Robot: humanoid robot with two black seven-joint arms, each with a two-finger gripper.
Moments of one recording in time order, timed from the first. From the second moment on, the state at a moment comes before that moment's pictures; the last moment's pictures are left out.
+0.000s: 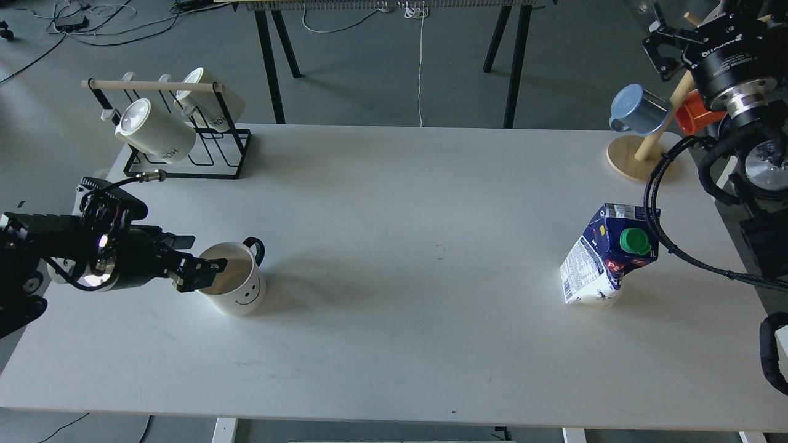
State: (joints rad) left arm -0.71 0.96 -0.33 -1.36 1.85 -0.35 -0.23; right arm 0.83 -0.39 1.11 0.62 0.18 0.49 0.08
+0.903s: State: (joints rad) left arm -0.83 0.83 -0.36 -1.40 1.87 -0.49 -0.26; right arm 0.83 -0.40 1.12 0.63 0.18 0.49 0.08
